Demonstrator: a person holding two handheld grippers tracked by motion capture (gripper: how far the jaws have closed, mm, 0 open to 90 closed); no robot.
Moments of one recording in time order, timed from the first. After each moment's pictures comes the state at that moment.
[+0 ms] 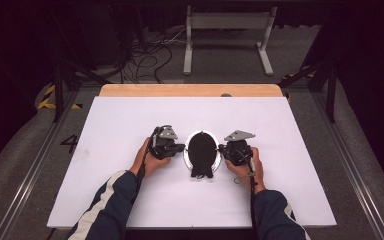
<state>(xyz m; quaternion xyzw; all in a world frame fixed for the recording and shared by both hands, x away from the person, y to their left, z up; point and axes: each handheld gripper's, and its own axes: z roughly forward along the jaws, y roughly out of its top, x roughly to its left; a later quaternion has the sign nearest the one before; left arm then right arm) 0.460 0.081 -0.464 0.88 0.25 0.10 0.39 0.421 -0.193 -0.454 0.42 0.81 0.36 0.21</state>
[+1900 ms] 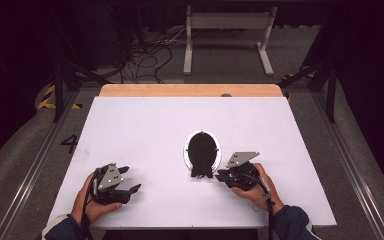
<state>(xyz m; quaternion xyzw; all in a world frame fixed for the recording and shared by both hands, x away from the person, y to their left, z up) 0.327 0.218 -0.463 0.87 0.27 0.19 0.38 0.355 -0.198 -0.442 0.27 0.89 0.35 0.11</state>
